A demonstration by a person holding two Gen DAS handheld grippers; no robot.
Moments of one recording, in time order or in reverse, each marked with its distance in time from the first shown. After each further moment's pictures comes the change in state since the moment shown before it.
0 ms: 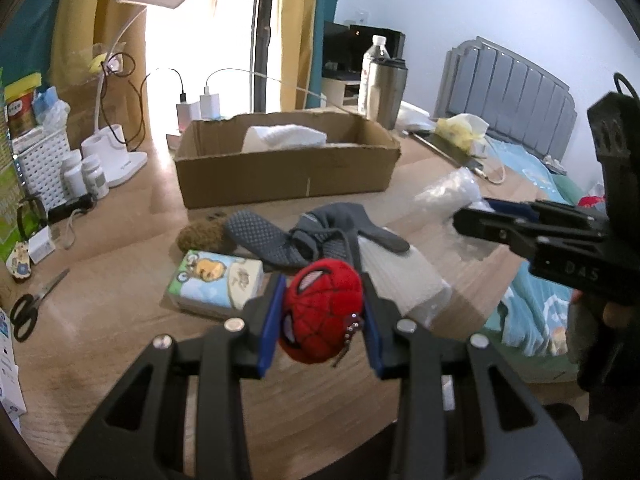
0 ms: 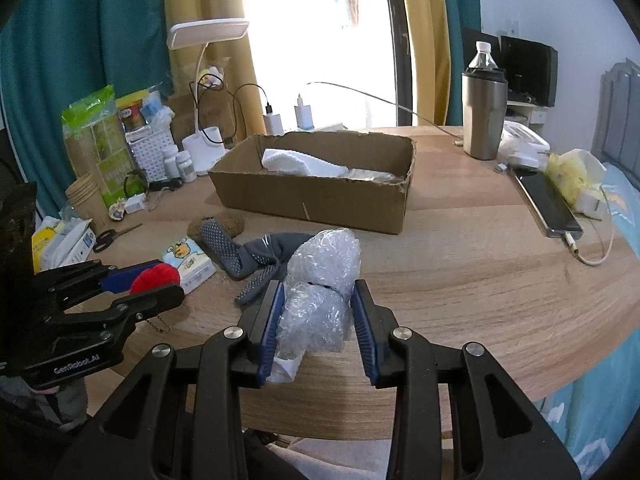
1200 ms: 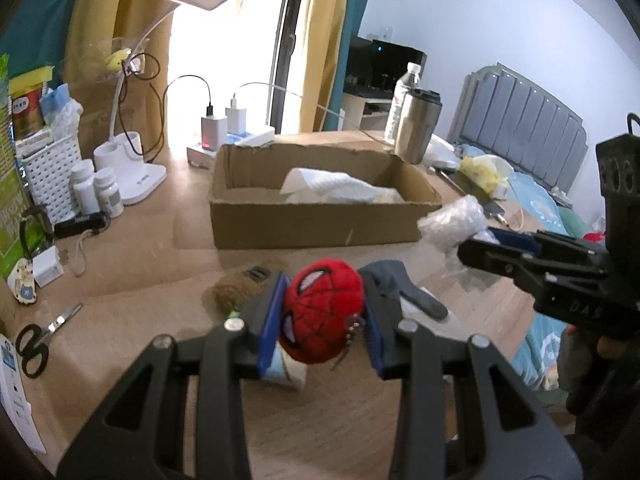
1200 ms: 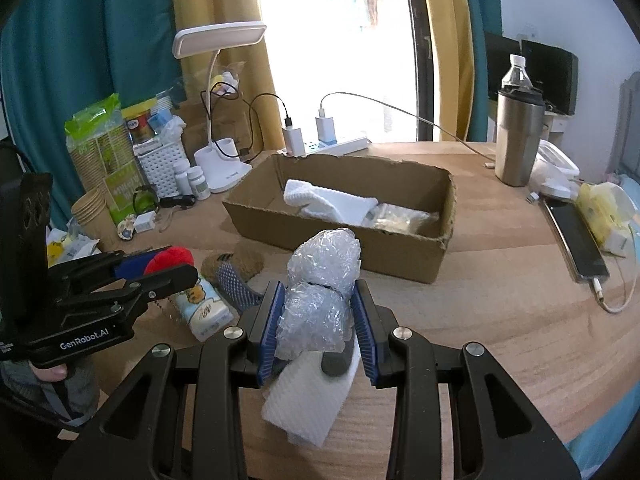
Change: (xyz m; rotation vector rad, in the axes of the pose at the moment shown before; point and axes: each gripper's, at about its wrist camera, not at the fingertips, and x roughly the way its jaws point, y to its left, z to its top) left arm 0.009 0.047 0.047 -0.093 -0.039 -0.001; right arm 0.030 0.015 0.050 -0.029 0.008 0.060
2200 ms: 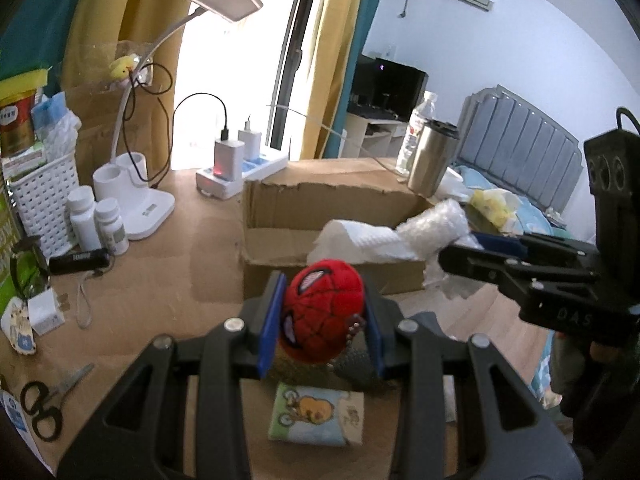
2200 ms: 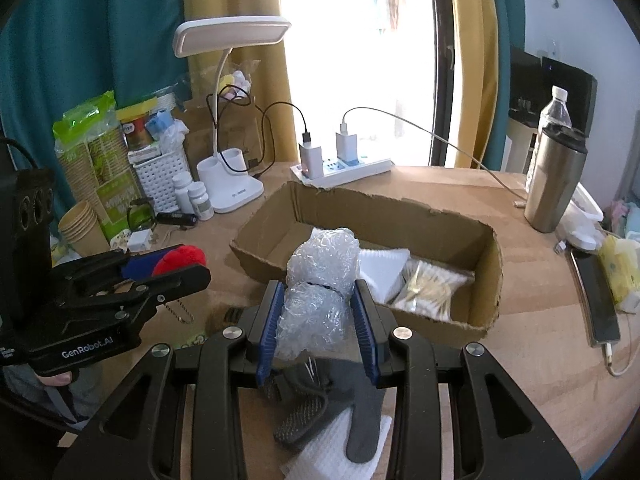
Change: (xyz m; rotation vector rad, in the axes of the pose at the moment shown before) left arm 0.017 0.046 0.038 -0.030 -0.056 -0.036; right arm 0.048 0.026 0.056 -0.064 0.005 0.000
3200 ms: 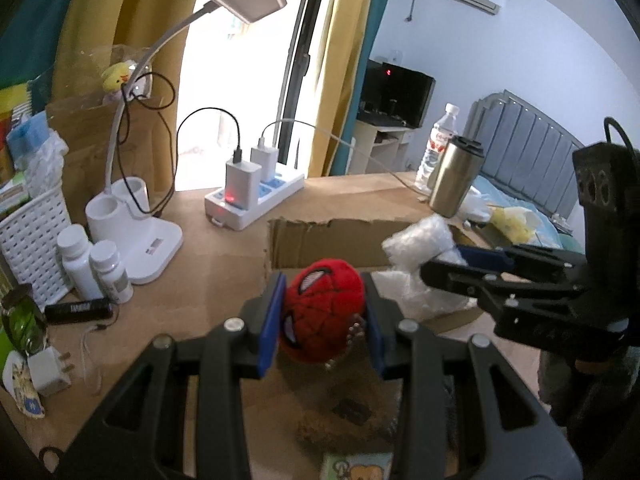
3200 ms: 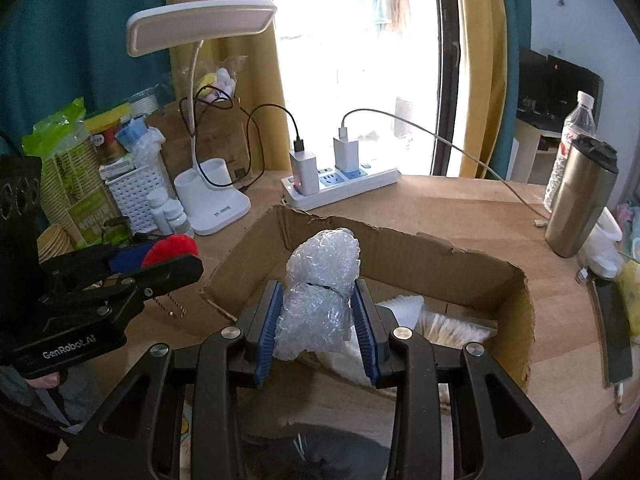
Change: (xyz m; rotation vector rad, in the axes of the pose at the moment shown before) left arm 0.039 0.029 0.038 -0.001 -0.013 0.013; right arm 0.062 -0.009 0.037 0.004 0.016 0.000
